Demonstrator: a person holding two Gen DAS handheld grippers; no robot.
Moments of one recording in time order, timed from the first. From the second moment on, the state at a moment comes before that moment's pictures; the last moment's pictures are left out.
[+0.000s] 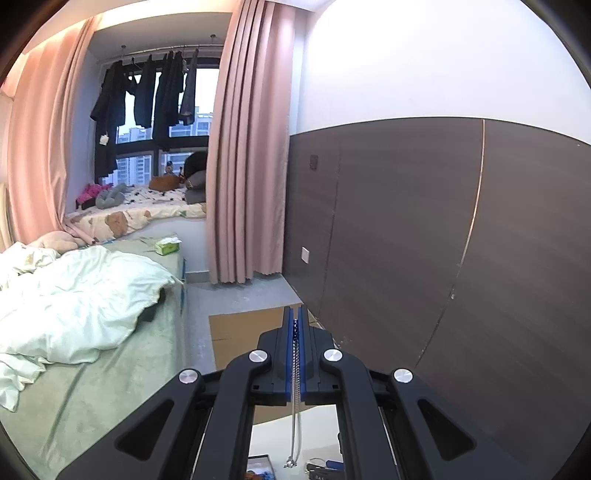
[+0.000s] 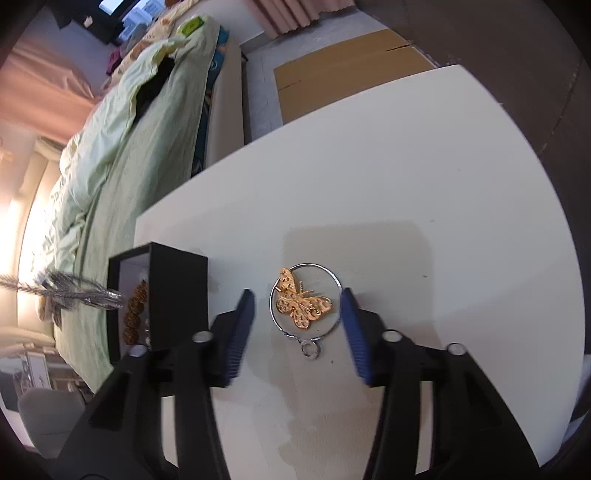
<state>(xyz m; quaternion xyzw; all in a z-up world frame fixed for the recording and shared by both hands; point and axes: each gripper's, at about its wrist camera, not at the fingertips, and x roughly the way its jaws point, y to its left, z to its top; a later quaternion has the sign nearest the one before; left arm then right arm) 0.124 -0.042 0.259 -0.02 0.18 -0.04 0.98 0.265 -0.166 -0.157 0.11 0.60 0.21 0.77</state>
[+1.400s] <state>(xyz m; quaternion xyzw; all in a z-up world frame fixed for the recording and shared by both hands) 0.136 0.044 0.085 -0.12 0.31 -0.01 0.94 0.227 -0.152 -0.072 0.15 0.49 0.30 0.81</state>
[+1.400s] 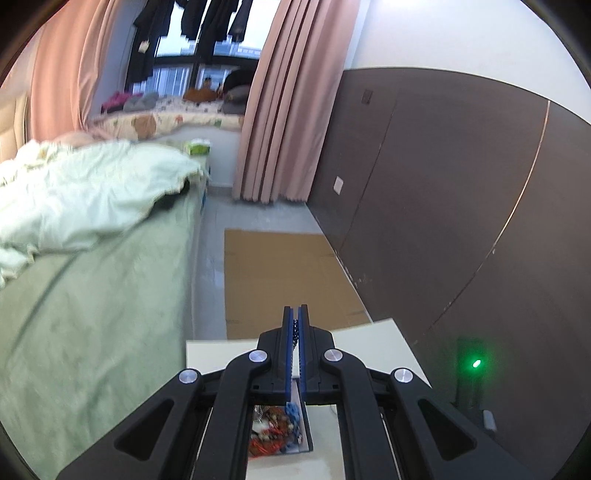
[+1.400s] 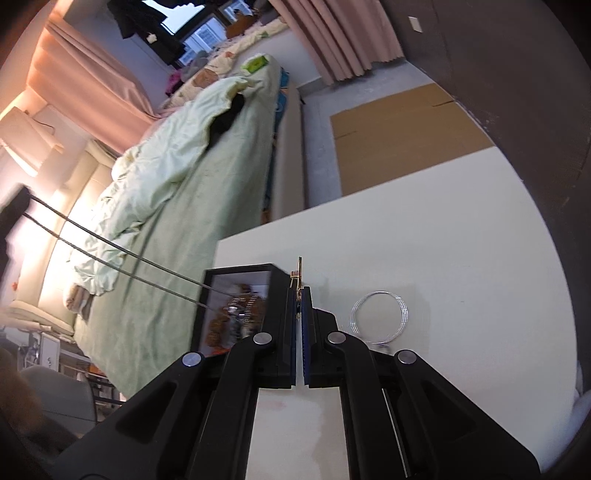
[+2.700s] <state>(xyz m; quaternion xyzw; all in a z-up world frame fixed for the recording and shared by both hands) 0.118 0.090 -0.033 -0.22 0.35 0.03 0.91 0.204 -0.140 -0.086 0.14 0.50 0.30 0.80</state>
